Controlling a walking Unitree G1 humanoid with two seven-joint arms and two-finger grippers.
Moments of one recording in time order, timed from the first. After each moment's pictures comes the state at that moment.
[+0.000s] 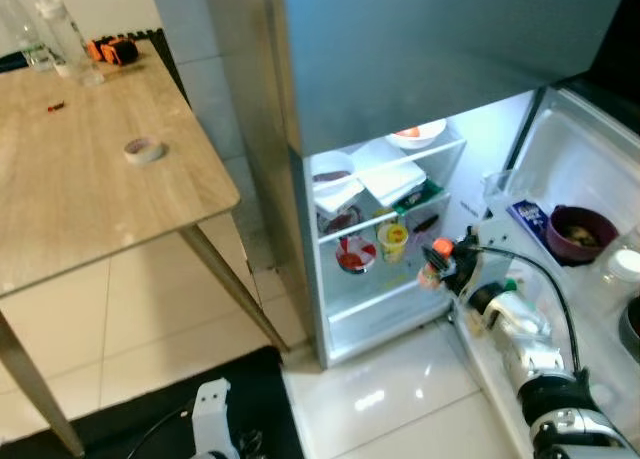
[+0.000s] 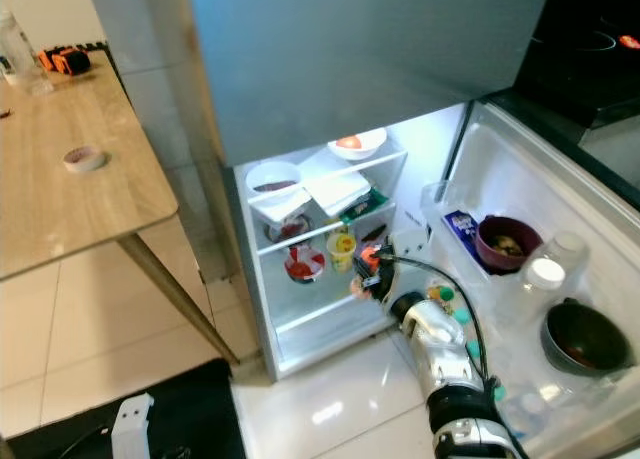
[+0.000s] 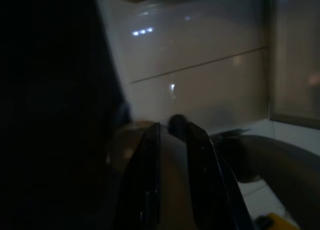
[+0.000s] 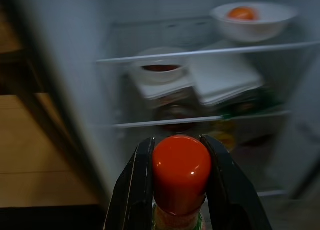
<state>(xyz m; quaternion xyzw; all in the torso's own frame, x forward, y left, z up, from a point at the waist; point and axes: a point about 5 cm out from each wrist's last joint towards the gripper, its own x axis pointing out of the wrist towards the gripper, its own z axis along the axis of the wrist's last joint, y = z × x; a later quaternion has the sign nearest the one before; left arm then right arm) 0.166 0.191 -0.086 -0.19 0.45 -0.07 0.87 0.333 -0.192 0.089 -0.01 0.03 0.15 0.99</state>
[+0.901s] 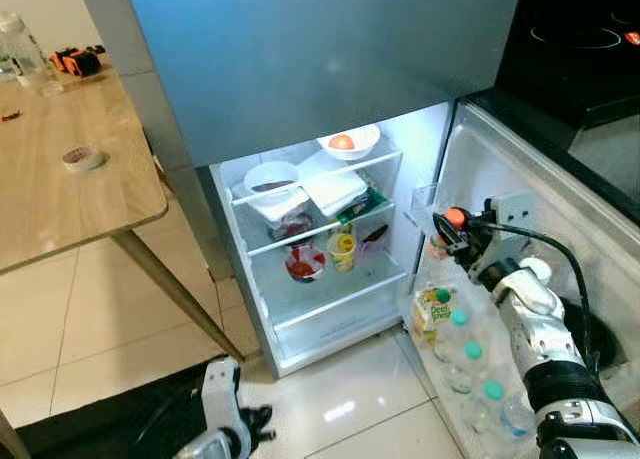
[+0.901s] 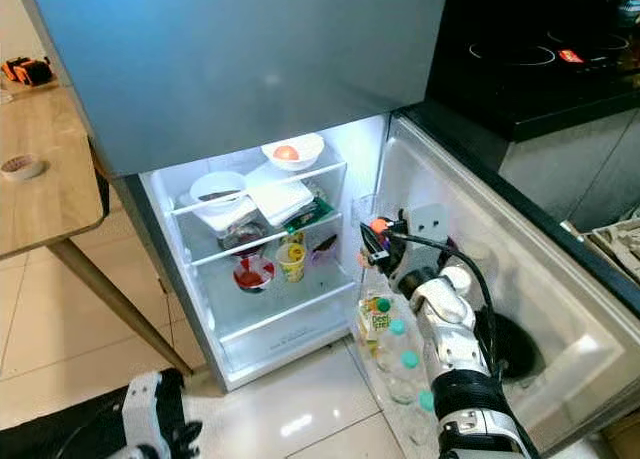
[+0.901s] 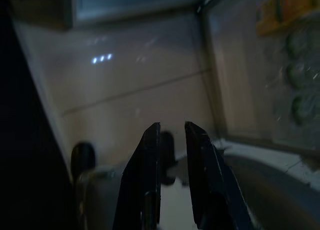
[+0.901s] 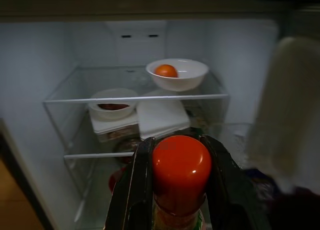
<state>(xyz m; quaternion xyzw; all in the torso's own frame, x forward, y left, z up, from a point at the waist) 0.204 0.184 -0.066 -0.21 0.38 -0.10 0.90 0.344 -0.177 0.124 -0.01 -0.04 0.18 0.98</state>
